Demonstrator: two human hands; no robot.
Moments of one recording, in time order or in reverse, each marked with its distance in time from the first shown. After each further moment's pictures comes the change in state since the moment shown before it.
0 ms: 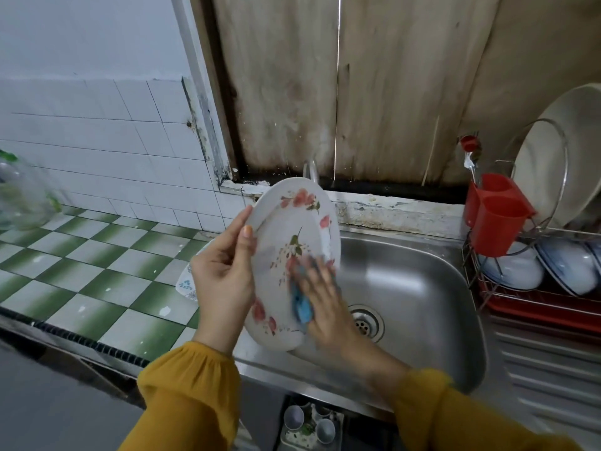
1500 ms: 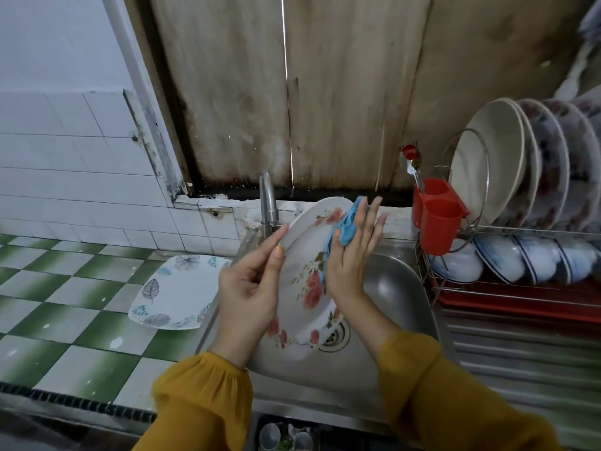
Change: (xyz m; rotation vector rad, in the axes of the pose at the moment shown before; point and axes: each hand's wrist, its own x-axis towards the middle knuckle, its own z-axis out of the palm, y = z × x) left_hand -0.021 -0.010 0.051 -0.024 -0.307 0.037; right_hand 0.065 0.037 -0.085 0.042 0.553 0.574
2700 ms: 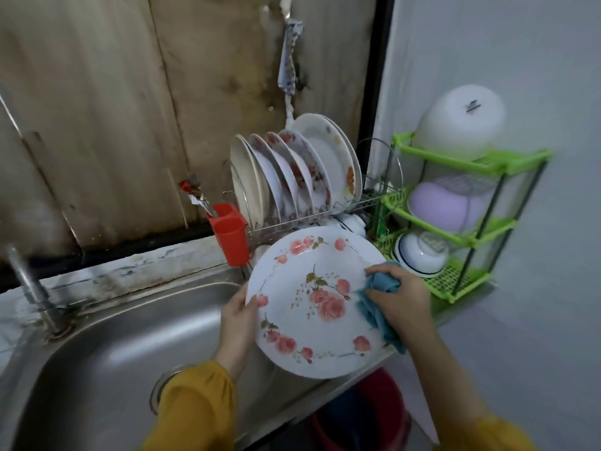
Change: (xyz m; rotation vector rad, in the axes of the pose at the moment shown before) left_hand -0.070 -0.032 0.196 -0.316 -0.599 -0.647; right_hand -0.057 0.004 -0.359 -0.365 0.261 0.563
